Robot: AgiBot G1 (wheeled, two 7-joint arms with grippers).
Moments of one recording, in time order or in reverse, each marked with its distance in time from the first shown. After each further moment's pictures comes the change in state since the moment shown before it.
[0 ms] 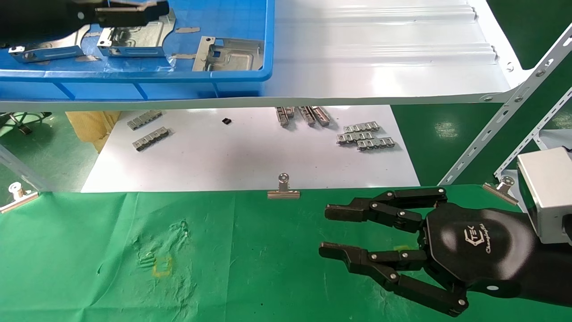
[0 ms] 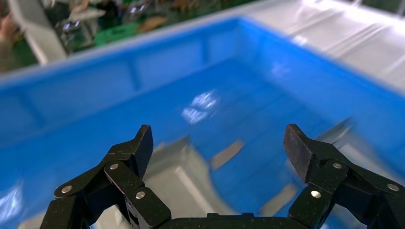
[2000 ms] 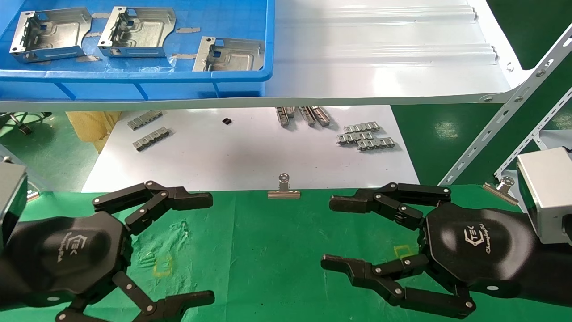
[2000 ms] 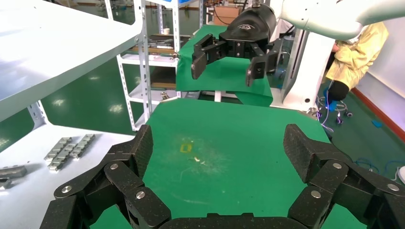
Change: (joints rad) left arm 0.868 -0.354 -0.198 -0.971 -0.542 0.363 -0.052; right arm 0.000 0.000 0.000 0.000 0.000 0.000 0.000
